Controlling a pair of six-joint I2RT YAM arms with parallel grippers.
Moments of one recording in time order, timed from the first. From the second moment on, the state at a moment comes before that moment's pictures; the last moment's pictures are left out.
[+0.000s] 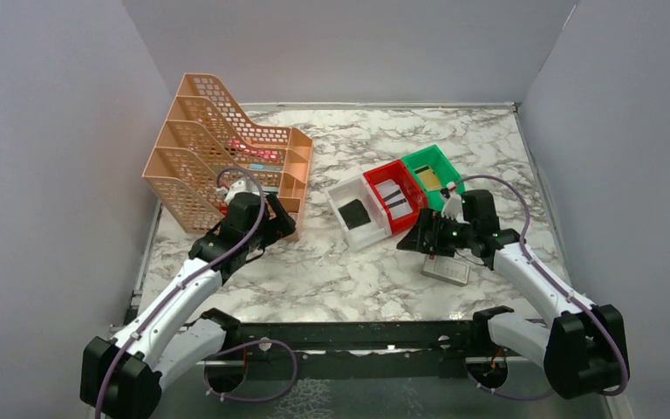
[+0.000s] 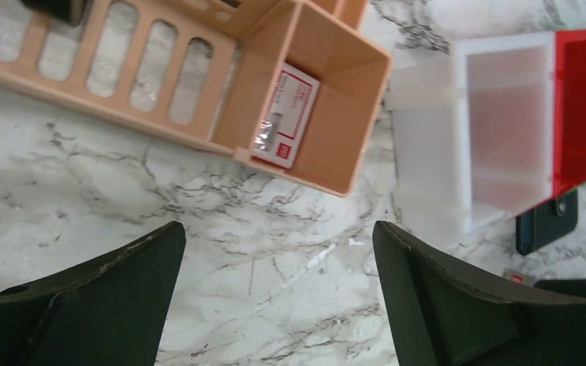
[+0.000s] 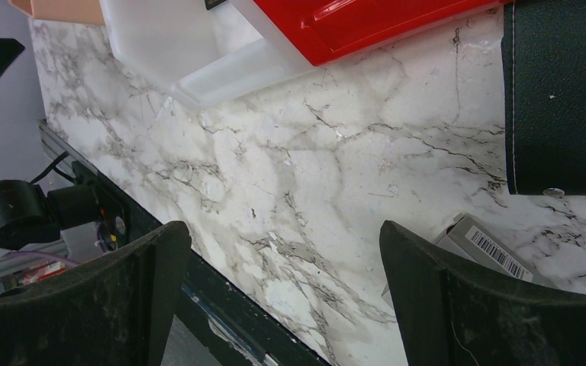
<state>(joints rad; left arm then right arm) -0.44 0.91 0.63 -0.43 -0.15 -0.79 0.21 1.07 0.55 -0.33 -0.58 0.42</state>
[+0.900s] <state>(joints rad) -0.12 1.53 0.91 -0.18 -0.16 -0.70 0.21 1.03 0.56 -0.37 -0.55 0.41</state>
